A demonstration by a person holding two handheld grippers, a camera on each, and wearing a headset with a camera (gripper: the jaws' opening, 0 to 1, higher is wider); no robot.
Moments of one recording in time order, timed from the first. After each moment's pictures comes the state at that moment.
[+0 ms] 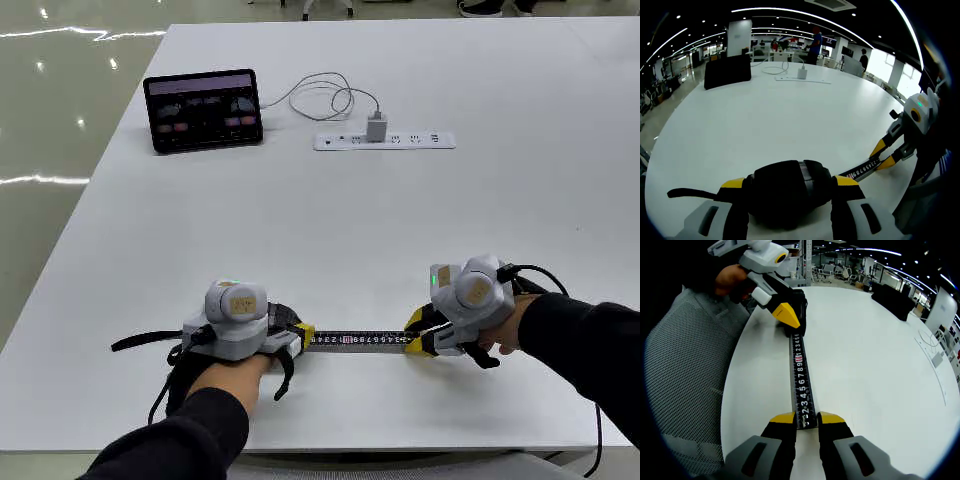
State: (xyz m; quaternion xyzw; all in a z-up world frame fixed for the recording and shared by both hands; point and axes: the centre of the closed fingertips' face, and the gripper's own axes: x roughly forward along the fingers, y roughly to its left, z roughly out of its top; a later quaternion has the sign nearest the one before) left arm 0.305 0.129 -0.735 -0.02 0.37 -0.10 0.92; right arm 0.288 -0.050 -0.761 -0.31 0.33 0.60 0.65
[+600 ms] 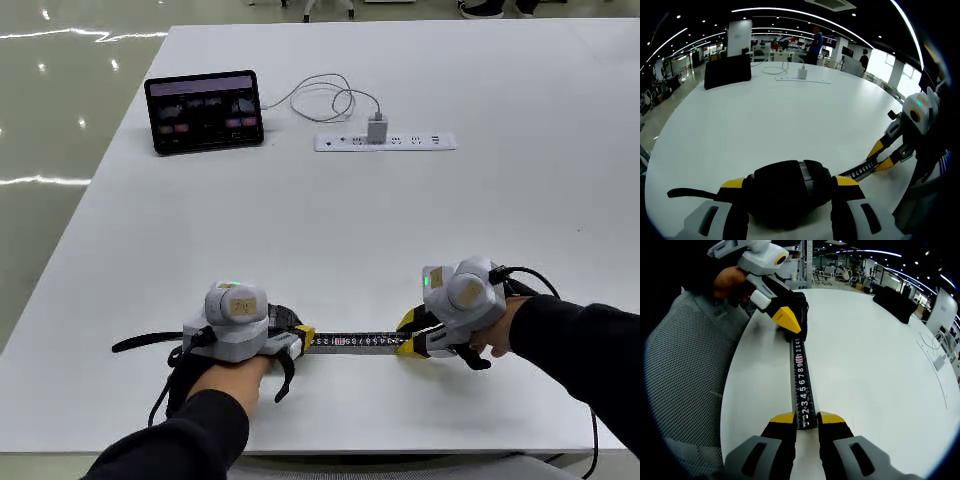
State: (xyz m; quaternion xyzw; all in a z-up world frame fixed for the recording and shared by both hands) left arm 0.305 0.129 -0.735 -0.02 0.37 -0.10 0.92; right arm 0.288 -0.038 -0.761 -0.31 0.33 0.61 0.65
